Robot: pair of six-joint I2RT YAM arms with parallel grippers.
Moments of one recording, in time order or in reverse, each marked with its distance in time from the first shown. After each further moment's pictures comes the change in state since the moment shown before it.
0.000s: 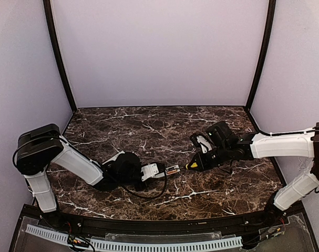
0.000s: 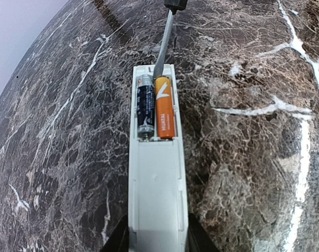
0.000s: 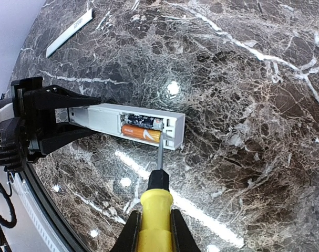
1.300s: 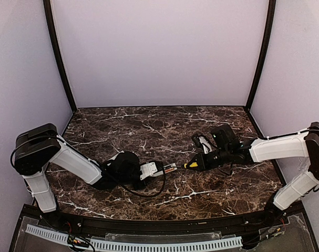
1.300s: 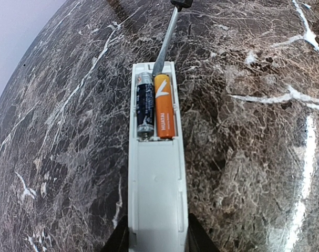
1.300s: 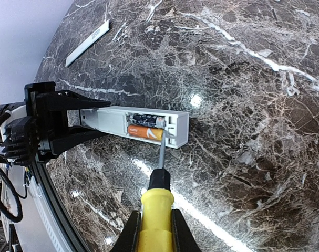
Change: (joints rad) left arm 0.007 -0.022 -0.002 -0.047 -0.045 -0.010; right arm -0.061 0.030 -0.111 0.252 -0.147 0.020
